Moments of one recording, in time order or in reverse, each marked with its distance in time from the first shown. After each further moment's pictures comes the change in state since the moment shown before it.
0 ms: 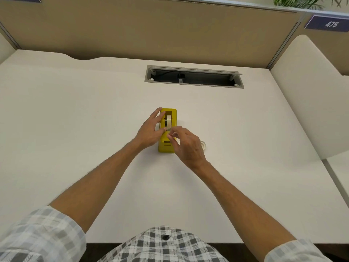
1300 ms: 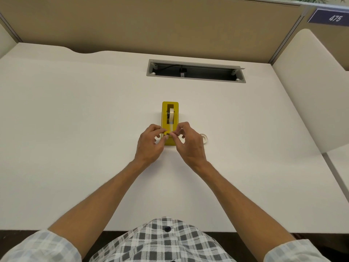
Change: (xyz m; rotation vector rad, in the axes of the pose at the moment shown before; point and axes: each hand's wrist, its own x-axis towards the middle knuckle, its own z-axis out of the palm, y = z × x) left_hand -0.077 0.006 0.027 -0.090 0.322 0.096; right_hand -0.016 -0.017 -0.005 0.101 -0.034 0.238
